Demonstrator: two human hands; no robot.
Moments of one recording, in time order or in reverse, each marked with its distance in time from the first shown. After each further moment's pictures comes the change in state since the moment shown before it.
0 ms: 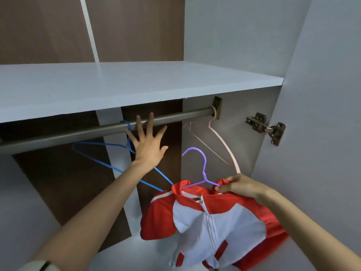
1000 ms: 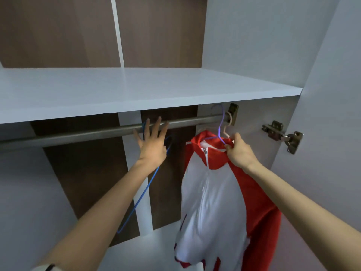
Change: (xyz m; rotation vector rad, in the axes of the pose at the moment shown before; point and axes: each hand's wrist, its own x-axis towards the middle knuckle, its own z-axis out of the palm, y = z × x) left_hand -0.015 -0.032 -0.028 -0.004 0.002 -0.058; right_hand 0.029 -0.082 -0.002 -0.229 0.570 -0.249
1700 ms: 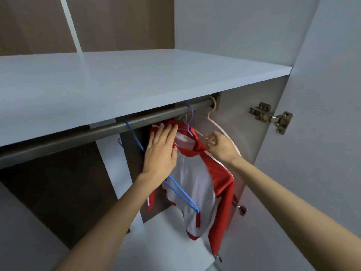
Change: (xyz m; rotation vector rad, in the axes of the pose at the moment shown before) left_hand -0.010 0.030 0.026 -0.333 0.061 0.320; right_hand 0.005 0.000 0.040 -0.015 -0.001 0.060
